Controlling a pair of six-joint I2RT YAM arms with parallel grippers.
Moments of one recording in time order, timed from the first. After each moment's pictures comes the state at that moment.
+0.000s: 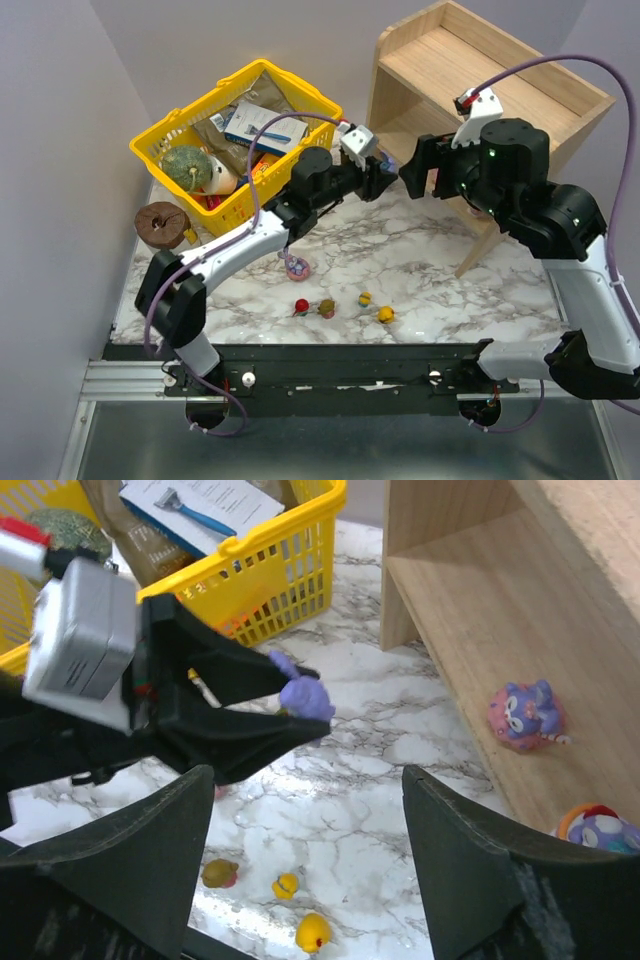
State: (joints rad) left arm -0.75 1.59 1.29 0.31 0.25 -0.13; right arm 0.73 1.28 1.91 -0.99 0.32 0.22
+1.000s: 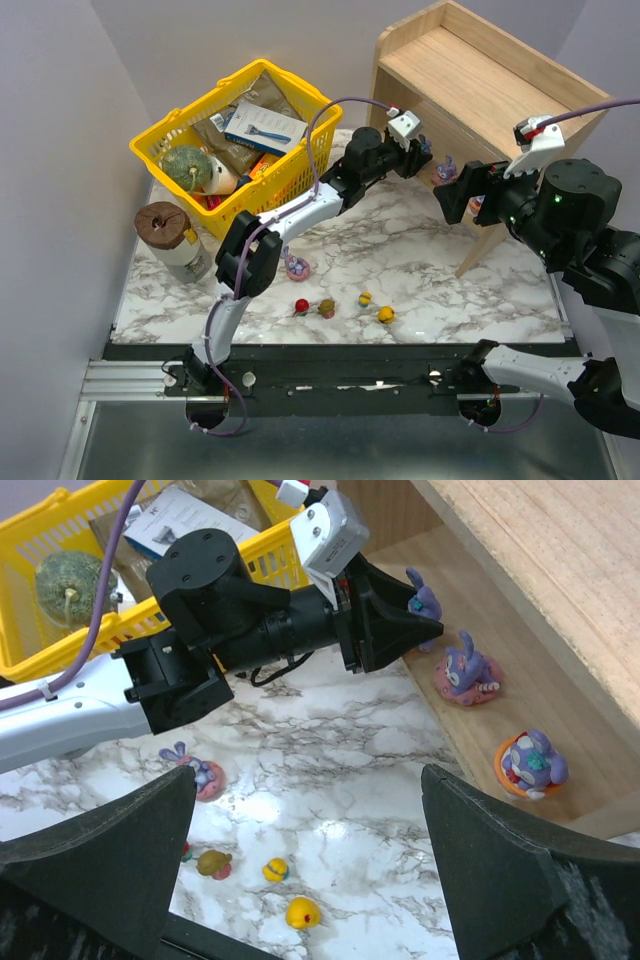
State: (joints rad) left arm -0.75 2.20 1.89 0.37 0.28 -0.07; right arm 0.73 1.03 1.79 -1.02 0.37 0.24
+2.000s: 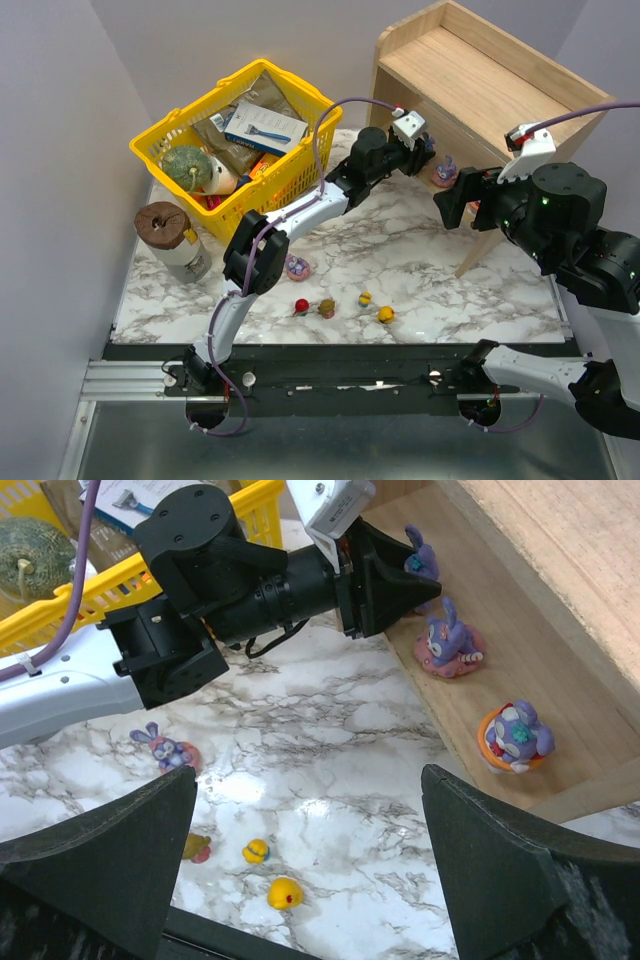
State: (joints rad) left arm -0.75 2.29 2.00 0.35 0.24 -0.04; right arm 0.73 1.02 1.74 -1.05 0.40 0.24
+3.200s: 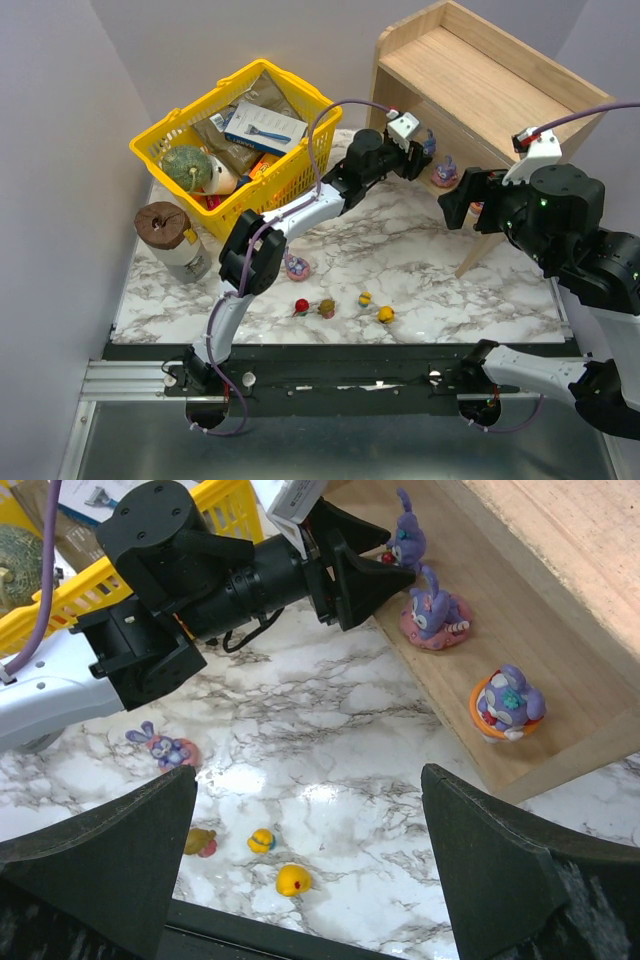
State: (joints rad) left arm -0.74 2.25 1.93 0.36 0.24 -0.06; right arm 0.73 1.02 1.75 -1.11 0.45 0.32
